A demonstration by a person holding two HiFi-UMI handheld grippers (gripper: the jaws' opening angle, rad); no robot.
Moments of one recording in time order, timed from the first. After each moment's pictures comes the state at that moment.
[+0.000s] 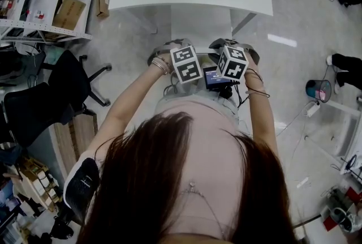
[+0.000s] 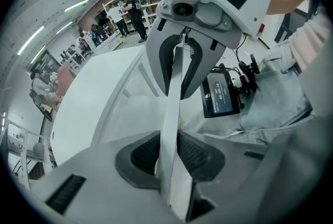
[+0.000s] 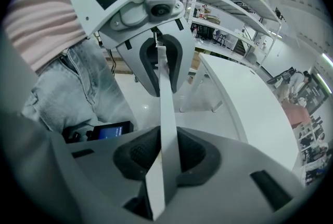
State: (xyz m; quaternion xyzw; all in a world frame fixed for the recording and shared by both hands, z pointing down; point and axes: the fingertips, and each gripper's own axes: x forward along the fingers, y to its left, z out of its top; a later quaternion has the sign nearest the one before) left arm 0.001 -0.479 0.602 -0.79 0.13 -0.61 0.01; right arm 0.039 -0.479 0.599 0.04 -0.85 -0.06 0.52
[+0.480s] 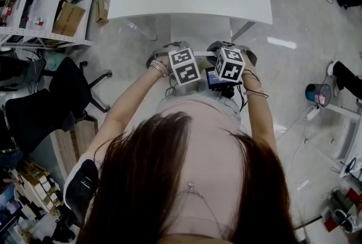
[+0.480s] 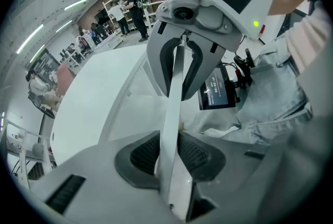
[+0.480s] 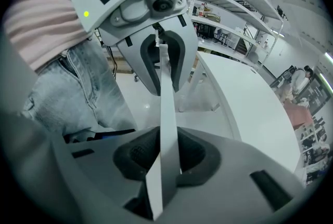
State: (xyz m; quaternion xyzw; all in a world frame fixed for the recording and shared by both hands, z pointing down) left arm -0.007 -0.515 0.602 -0.78 0.12 -0.61 0.00; right arm 0.031 -0.513 0.603 0.03 -0.85 -0.06 0.52
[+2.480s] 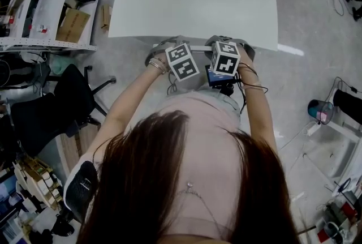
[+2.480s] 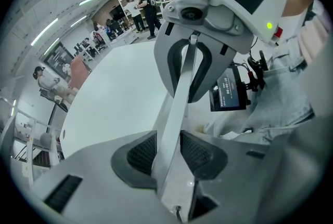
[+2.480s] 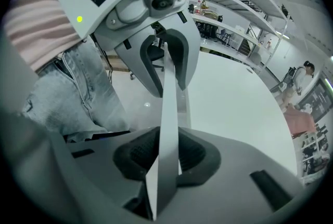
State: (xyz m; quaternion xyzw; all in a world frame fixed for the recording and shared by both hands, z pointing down) left arm -0.016 -0.667 0.606 -0.77 0.19 -0.61 -0.01; right arm 0.021 -0.658 0.608 0.00 -0.85 -0.07 0.52
